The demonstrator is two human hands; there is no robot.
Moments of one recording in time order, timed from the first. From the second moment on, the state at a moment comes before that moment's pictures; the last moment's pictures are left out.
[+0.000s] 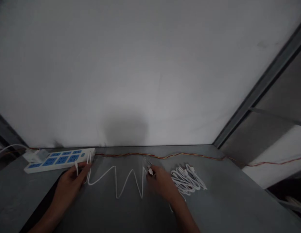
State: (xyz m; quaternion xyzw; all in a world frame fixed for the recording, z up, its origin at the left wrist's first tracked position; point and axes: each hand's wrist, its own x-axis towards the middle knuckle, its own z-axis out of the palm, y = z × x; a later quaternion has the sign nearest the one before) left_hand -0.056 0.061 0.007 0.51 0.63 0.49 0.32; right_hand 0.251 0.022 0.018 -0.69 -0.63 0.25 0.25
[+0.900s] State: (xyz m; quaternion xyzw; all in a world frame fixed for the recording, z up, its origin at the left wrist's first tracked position) left_hand -0.060 0.062 0.015 0.42 0.61 0.58 0.33; right_hand 0.271 0.024 0.037 -0.60 -0.33 0.41 0.60
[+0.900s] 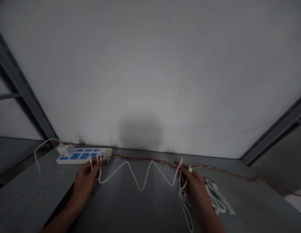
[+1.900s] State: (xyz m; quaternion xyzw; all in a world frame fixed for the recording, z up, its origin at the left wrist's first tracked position) left_hand -0.034 0.039 0.007 0.77 0.56 0.24 0.19; right_hand 0.227 0.027 0.008 -0.63 -0.63 0.33 0.31
